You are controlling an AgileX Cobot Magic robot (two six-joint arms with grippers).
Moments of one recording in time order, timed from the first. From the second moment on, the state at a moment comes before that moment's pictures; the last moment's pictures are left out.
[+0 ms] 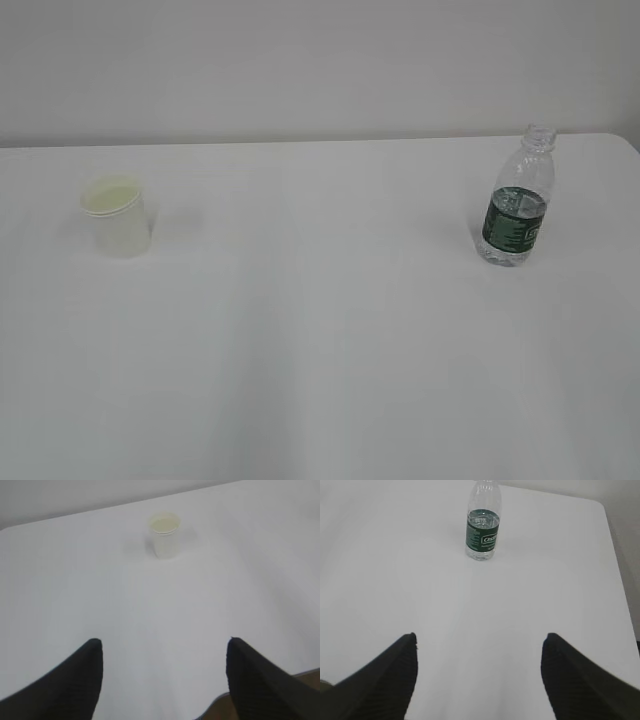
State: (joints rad) left arm -0.11 0.10 -0.70 -0.03 1.17 0.09; right arm 0.19 0.18 -0.51 -0.07 0.95 -0.07
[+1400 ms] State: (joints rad) left arm -0.11 0.10 -0.53 -0.10 1.11 0.09; right arm 0.19 -0.02 -0.50 -0.06 1.14 -0.07
